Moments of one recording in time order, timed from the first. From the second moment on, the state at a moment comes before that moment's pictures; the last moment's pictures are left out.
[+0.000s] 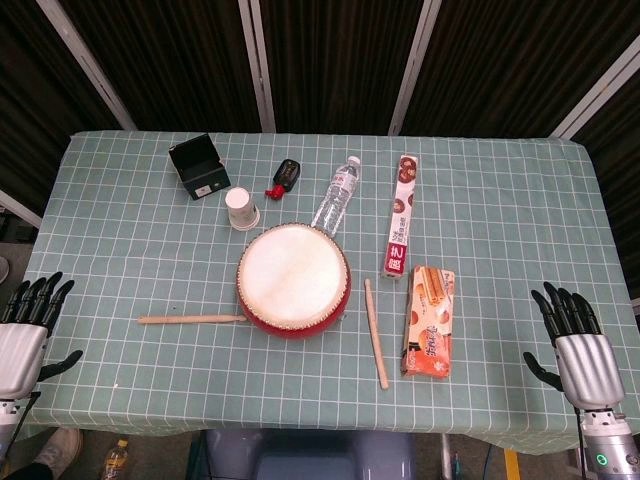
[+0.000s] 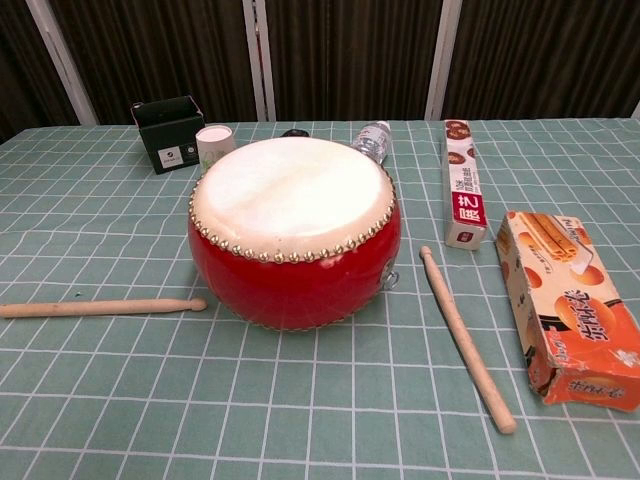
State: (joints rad) left arm -0.09 -1.16 -0.01 -1.58 1.60 1.54 0.13; right arm 0.08 -1.16 0.03 -1.57 -1.61 1.54 -0.07
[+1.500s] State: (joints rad) left arm -0.11 -1.15 0.00 -1.62 1.58 1.47 0.19; right arm 0.08 -1.15 0.03 -1.57 -1.62 1.53 -0.07
